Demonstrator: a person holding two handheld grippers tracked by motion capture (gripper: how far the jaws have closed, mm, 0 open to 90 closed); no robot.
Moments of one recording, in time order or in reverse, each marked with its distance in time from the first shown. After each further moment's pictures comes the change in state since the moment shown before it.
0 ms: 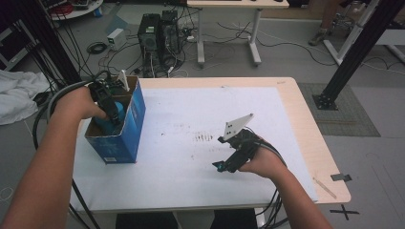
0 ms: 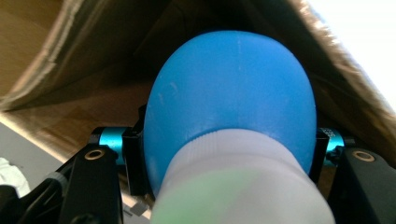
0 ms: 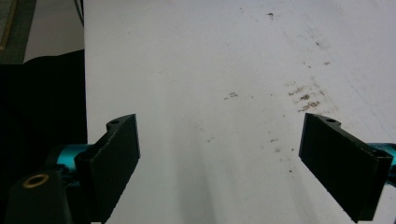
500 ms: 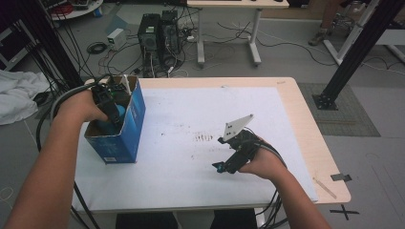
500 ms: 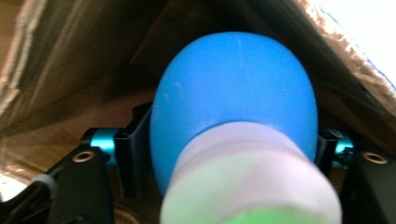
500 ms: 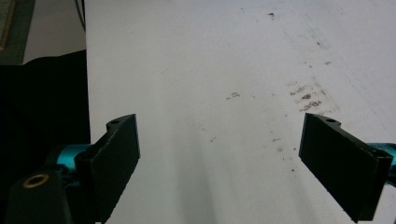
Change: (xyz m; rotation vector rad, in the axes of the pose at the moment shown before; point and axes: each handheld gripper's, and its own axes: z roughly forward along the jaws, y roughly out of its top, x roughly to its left) left arm -0.003 0.001 0.006 -0.017 0.025 0.054; right arm 0.004 0.001 -0.001 0.002 -0.006 0.004
